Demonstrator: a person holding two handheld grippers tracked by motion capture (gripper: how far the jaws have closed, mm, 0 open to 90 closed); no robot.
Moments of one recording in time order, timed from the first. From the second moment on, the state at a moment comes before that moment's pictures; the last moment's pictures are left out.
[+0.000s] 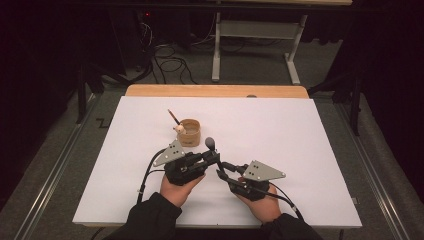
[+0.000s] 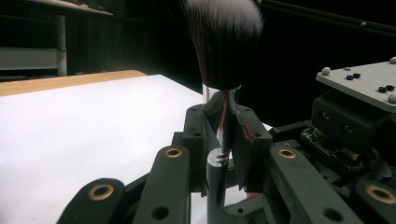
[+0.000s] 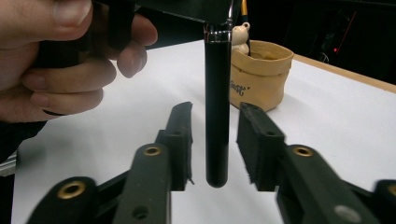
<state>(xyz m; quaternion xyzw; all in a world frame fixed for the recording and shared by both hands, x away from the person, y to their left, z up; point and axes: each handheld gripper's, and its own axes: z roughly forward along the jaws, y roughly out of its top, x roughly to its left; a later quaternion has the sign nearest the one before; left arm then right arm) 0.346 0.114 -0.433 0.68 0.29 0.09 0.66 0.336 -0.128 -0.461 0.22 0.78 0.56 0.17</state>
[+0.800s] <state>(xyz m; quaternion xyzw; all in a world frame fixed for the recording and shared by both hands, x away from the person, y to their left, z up) 0.351 0.127 -0.431 0.70 0.31 0.13 0.63 0.342 -0.146 -0.448 0.25 0.77 0.56 0.17</state>
